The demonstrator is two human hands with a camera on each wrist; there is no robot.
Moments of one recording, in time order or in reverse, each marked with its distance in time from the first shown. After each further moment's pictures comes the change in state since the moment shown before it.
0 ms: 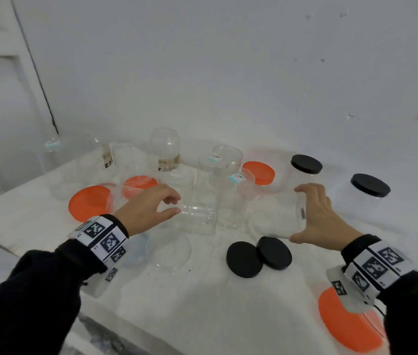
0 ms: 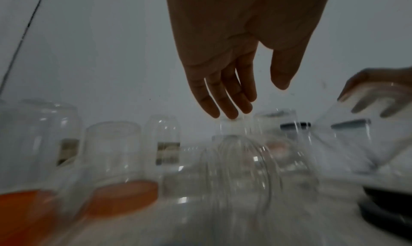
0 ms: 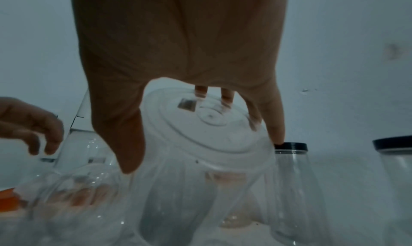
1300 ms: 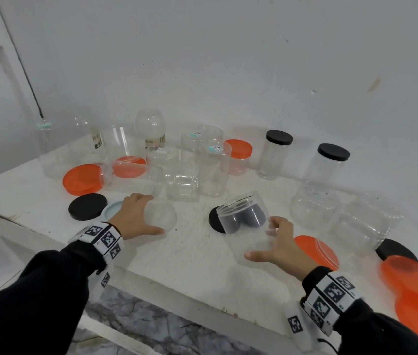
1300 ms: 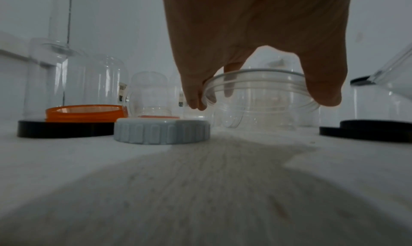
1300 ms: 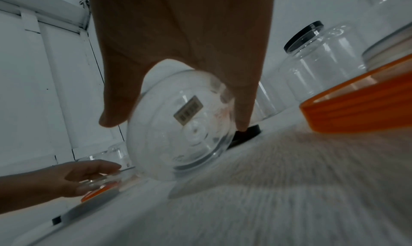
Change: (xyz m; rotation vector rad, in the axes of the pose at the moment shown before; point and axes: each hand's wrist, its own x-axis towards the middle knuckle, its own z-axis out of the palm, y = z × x) left_hand -0.071 -0.001 0.062 0.107 -0.138 -0.389; right_hand -0.125 -0.004 0.082 0.638 -0.076 0.287
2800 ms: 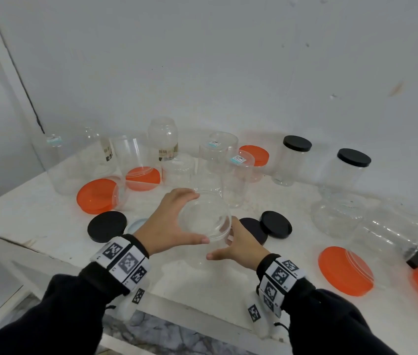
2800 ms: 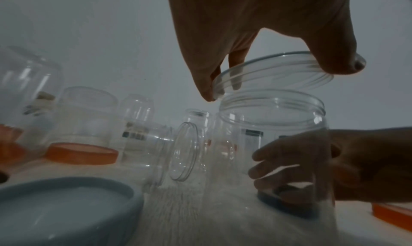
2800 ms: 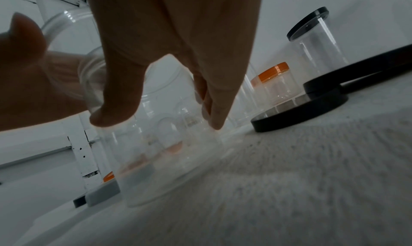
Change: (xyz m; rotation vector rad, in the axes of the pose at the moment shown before) left_hand 0.000 0.019 -0.042 -0.348 0.060 0.473; right_hand 0.070 -0.064 0.118 0.124 -0.191 -0.053
